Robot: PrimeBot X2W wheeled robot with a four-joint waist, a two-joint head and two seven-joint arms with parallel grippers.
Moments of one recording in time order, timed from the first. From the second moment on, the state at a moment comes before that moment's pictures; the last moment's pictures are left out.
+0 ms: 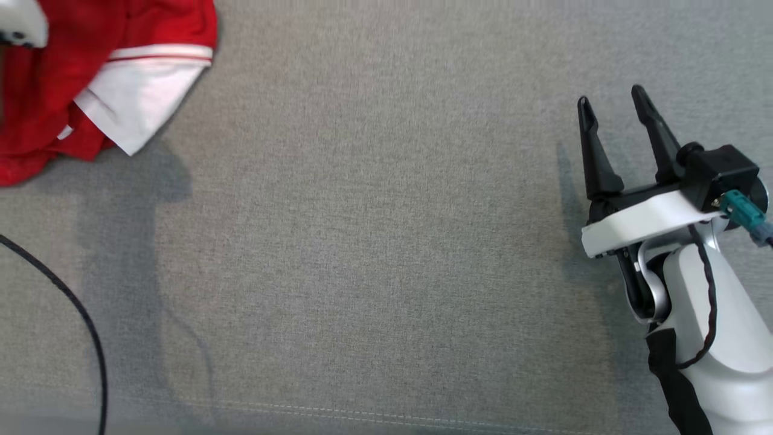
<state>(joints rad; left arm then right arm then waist) -1.19 0.44 -0.33 0.83 -0.27 0.01 -0.25 -0.59 -0.09 0.14 0.42 0.18 0.13 -0.26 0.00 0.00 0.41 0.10</state>
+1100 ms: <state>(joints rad) -0.95 0.16 -0.50 0.72 -0.36 -0.10 -0.25 -0.50 -0.06 0.15 0.43 0.23 0.13 -0.26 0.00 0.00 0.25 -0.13</state>
